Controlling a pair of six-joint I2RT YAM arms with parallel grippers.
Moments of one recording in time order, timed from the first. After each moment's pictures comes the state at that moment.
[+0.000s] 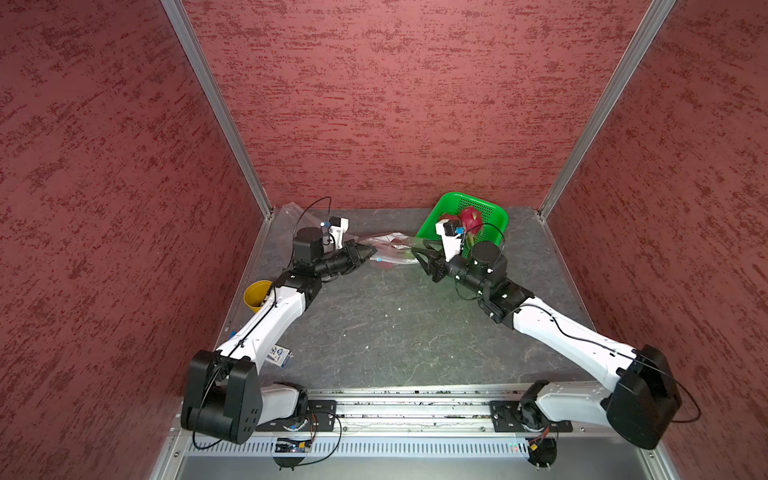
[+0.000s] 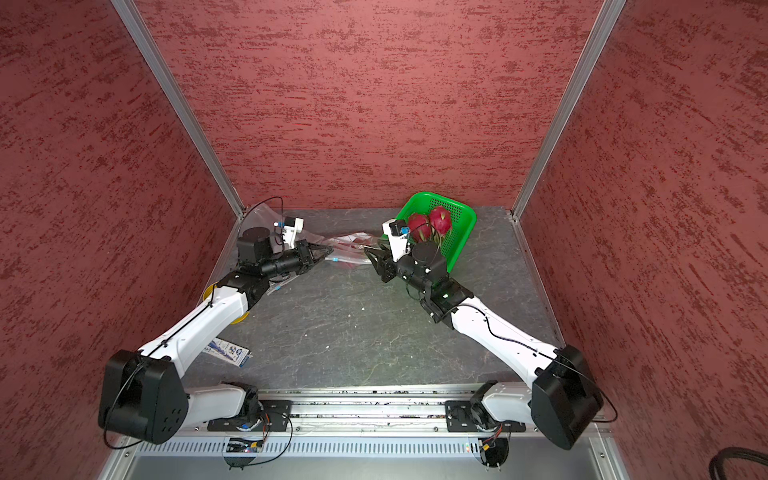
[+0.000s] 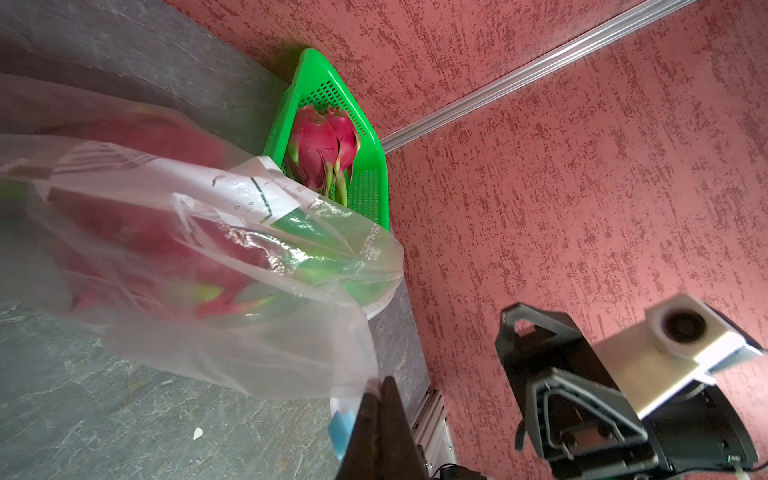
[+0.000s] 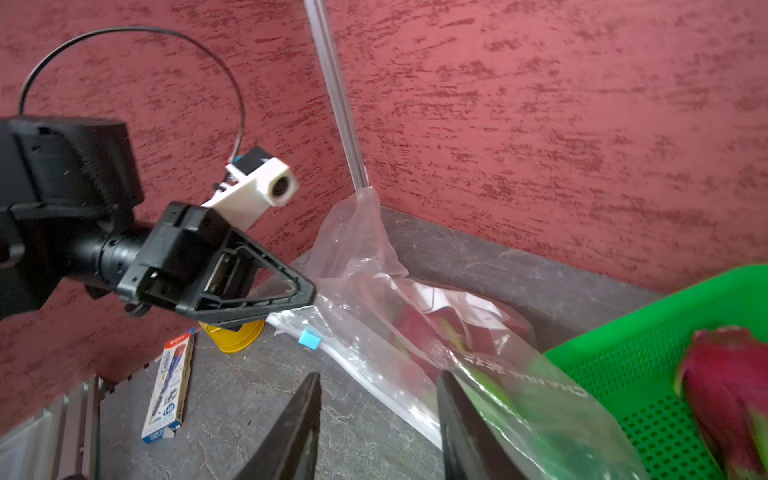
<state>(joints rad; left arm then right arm) -0.21 1.30 0.90 0.06 0.75 -0.88 0.67 1.29 0.93 0.27 -0.17 0.16</state>
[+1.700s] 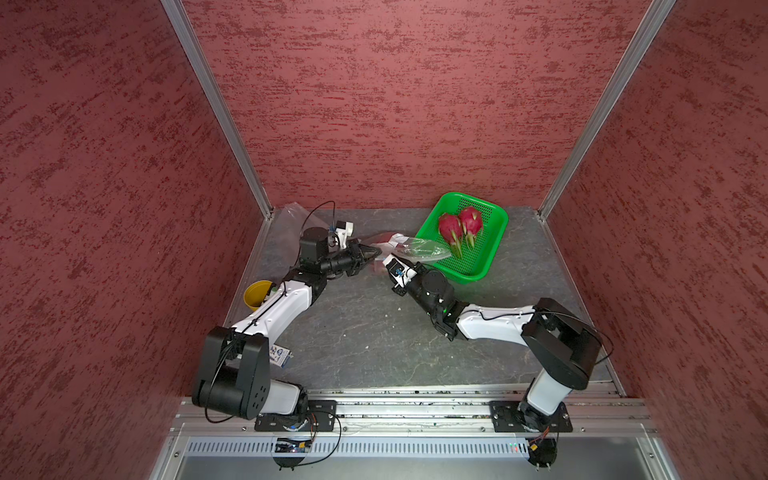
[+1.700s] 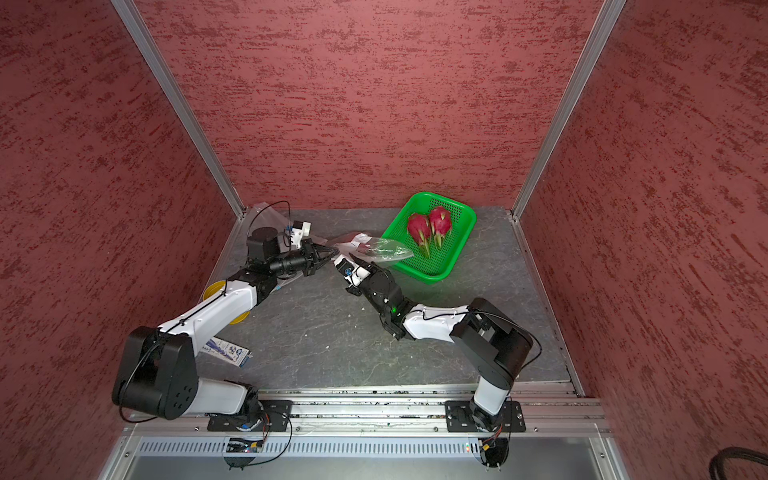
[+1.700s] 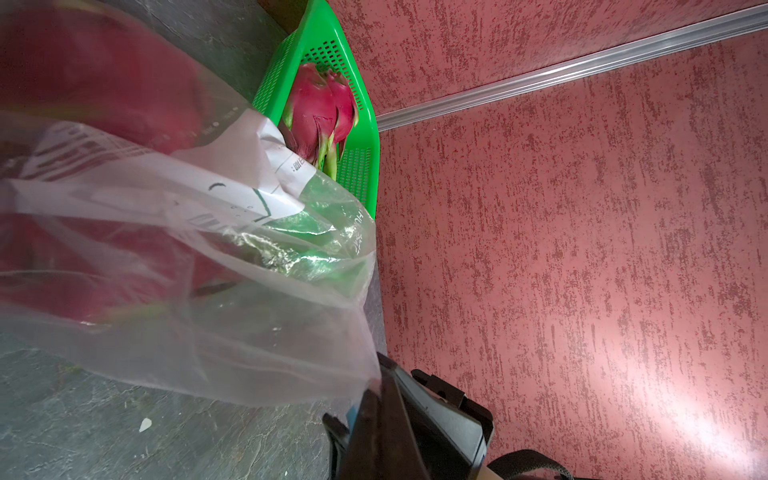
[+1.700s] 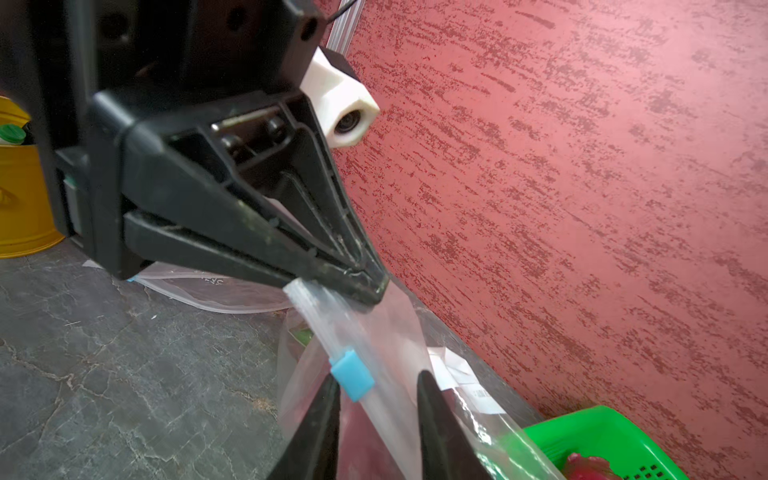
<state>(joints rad) -0.20 1.41 0.88 0.20 0.84 -1.06 0.87 1.72 0.85 0.87 0.23 -0.44</state>
